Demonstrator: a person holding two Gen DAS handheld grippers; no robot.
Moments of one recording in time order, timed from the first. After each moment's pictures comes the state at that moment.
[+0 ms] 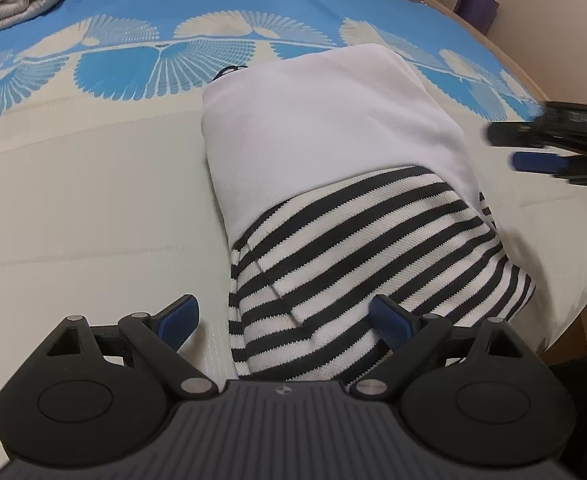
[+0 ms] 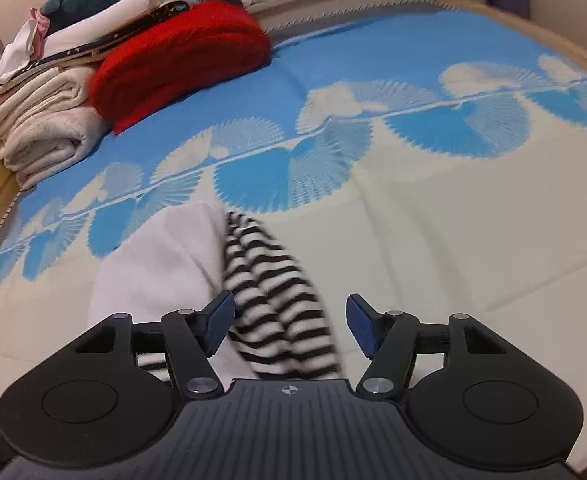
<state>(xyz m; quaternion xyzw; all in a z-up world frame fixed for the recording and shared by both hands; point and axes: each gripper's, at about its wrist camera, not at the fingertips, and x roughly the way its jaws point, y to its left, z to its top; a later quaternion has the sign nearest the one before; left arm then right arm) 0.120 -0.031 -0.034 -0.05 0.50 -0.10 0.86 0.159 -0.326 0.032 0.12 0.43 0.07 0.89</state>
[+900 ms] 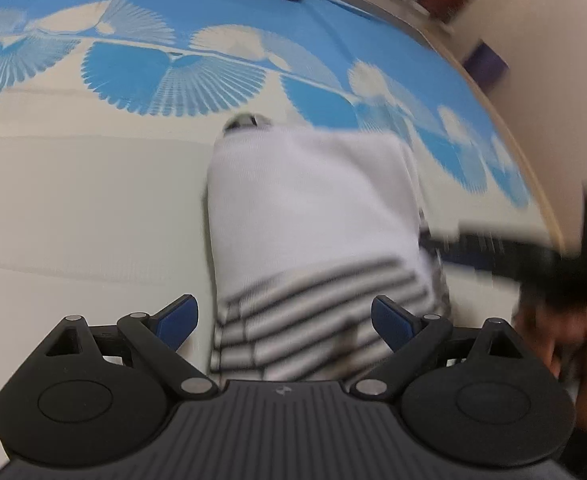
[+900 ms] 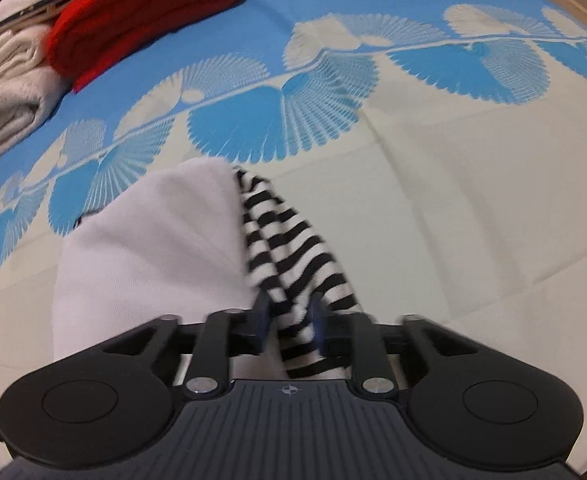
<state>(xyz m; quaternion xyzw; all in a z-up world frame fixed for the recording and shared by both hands) 0.166 0.005 -0.001 -0.18 0.50 -0.10 0.84 0.195 -0.299 -0.002 0.11 0.49 0.02 0.86</state>
